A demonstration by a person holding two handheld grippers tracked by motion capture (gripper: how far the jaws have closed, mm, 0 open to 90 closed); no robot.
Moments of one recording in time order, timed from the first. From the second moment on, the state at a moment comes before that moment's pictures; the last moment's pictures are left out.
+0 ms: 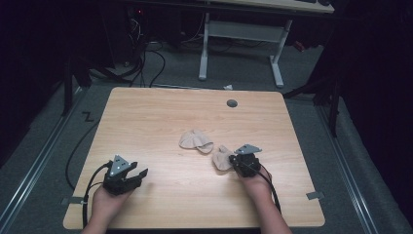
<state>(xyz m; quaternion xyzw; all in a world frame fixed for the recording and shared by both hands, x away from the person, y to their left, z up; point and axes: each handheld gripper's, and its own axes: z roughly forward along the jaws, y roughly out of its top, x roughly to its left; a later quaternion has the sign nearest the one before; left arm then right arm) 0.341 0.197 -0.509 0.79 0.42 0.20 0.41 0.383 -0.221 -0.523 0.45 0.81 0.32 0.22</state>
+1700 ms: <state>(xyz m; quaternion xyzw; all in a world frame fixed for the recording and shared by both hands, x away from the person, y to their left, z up) 0.338 0.187 -0.507 0.80 0.39 0.19 0.41 0.320 -0.141 -0.524 0.32 0.87 0.34 0.18</state>
